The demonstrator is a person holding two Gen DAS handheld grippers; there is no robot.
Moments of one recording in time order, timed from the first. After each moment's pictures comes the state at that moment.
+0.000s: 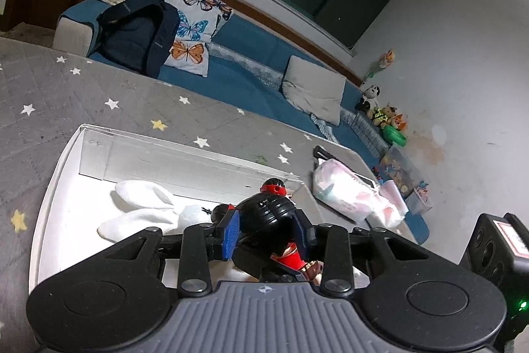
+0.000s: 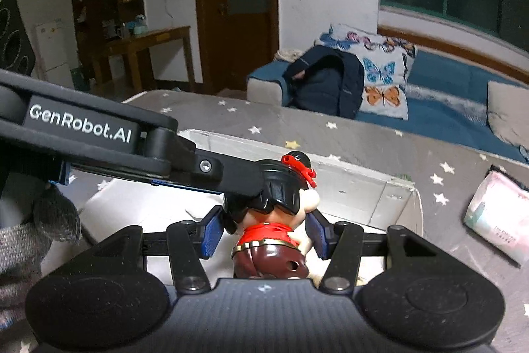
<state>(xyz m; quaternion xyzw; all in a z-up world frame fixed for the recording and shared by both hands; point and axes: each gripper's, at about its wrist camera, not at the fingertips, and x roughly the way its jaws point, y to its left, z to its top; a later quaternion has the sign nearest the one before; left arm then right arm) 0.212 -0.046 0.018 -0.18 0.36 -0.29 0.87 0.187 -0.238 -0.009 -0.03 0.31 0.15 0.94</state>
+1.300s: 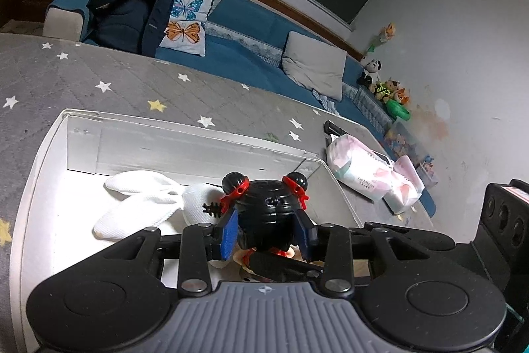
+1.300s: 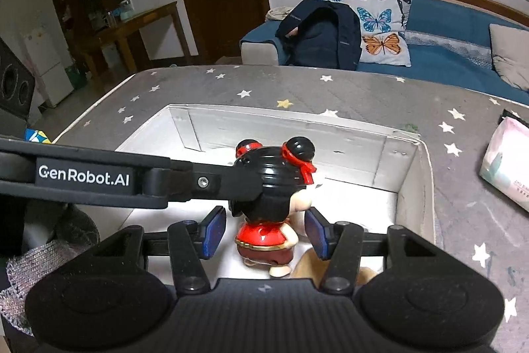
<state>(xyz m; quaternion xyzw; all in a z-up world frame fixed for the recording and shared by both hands) 0.234 -0.058 -0.005 -0.15 0.39 -0.31 0.86 0.212 -0.260 -0.027 0.02 0.38 0.15 0.91</state>
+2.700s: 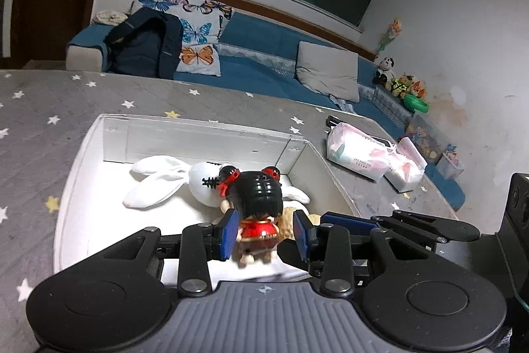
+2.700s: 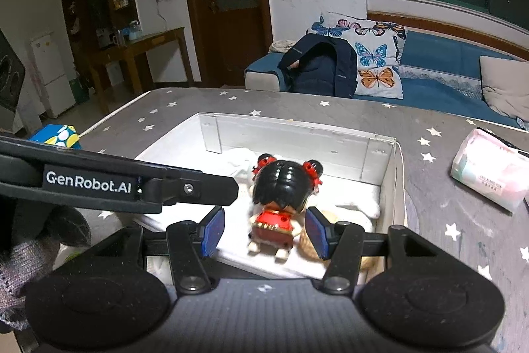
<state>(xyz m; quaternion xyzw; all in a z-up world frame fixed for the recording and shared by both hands) 0.147 -0.059 0.026 -0.08 0.35 -0.26 0.89 0.133 -0.262 -0.005 0.01 0.32 0.15 0.94</state>
